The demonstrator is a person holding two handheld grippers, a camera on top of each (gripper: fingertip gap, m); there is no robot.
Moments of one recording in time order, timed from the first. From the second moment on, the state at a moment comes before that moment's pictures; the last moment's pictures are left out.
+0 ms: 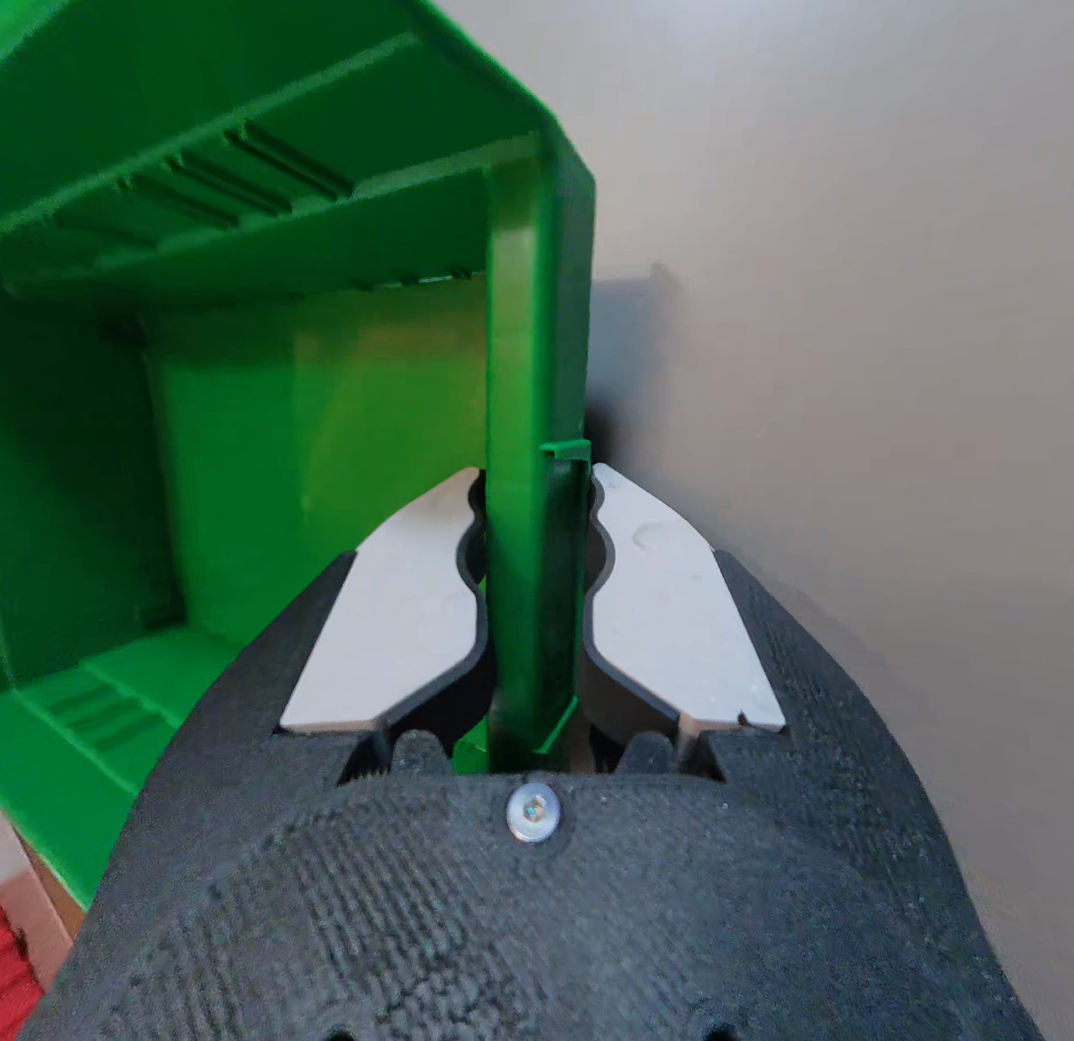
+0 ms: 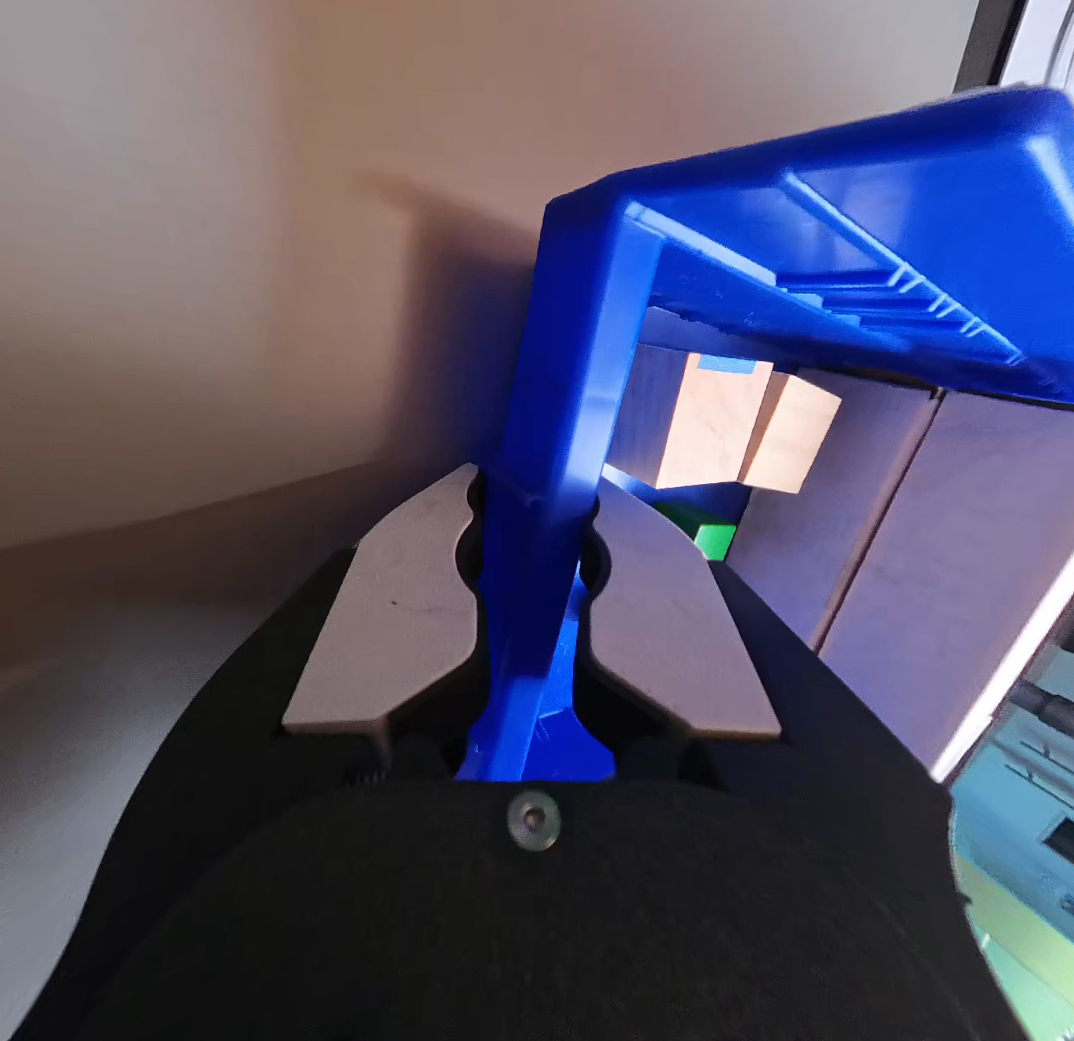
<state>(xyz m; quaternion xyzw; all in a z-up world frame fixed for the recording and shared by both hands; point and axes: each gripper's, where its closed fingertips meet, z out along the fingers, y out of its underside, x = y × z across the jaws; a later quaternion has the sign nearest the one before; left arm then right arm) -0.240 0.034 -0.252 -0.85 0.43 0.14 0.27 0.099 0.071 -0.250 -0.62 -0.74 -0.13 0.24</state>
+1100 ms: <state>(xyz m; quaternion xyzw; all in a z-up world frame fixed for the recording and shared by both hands) -0.022 -0.075 -0.168 -0.78 0.27 -0.20 0.52 0.190 -0.032 -0.166 -0.78 -0.27 0.13 0.55</state>
